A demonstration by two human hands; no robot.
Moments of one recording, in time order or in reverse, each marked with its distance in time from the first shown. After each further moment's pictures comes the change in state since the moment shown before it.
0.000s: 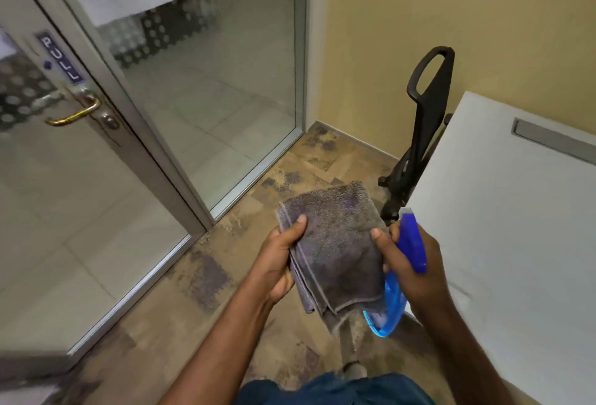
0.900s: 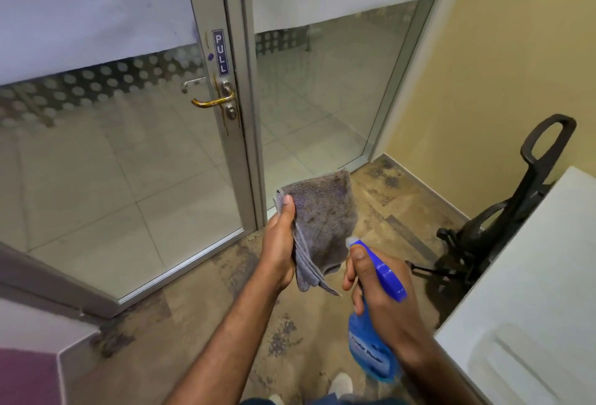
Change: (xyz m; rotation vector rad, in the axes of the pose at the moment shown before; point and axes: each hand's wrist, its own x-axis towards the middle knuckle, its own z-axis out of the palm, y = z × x) left_hand -0.041 0.108 -0.150 -0.037 0.329 0.381; right_hand -0.063 -0.103 0.202 0.043 -0.442 -0.133
